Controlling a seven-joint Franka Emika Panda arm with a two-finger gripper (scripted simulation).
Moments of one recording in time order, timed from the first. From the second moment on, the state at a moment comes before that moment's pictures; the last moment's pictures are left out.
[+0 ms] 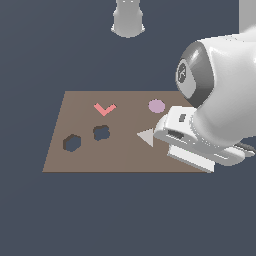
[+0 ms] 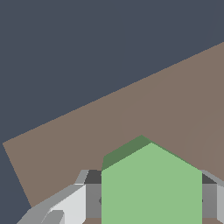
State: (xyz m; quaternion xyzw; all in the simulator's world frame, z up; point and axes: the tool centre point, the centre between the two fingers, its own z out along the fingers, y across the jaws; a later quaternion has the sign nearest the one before) arm 0.087 0.165 0.030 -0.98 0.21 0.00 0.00
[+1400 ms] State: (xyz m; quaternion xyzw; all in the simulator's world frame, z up) arm 0.027 0.104 0.033 -1.00 0.03 0.00 0.00
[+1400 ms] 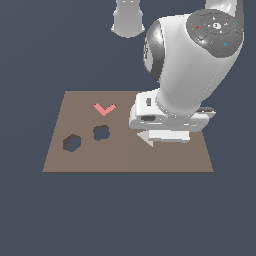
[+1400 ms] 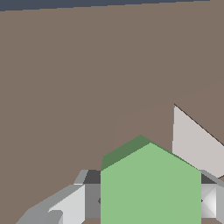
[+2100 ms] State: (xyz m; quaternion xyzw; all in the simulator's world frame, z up) arm -0.007 0.014 0.035 -0.98 -0.18 0.00 0.00
